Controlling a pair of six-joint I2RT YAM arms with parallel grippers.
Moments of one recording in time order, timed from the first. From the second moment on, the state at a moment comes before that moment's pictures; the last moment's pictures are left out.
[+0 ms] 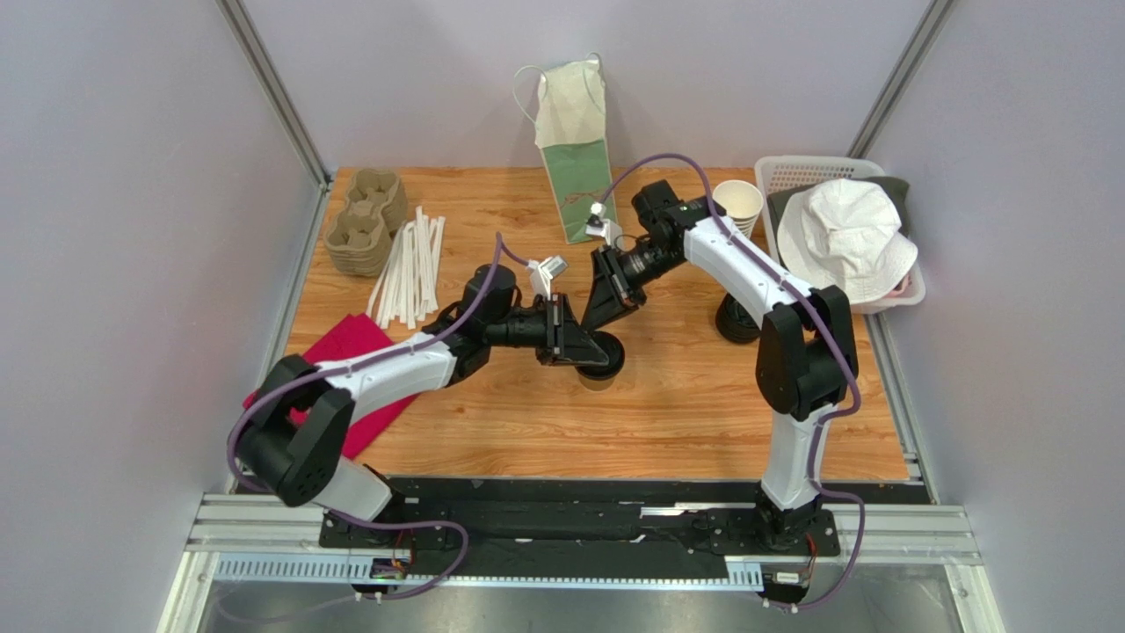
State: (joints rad) left arm -0.64 1.50 0.79 0.33 0.78 -0.98; right arm 0.42 1.94 1.65 -1.02 -0.99 0.07
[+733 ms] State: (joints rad) left arm -0.49 1.45 0.93 -0.14 0.59 -0.54; right arm 0.36 1.77 1.37 -1.10 -0.68 0.03
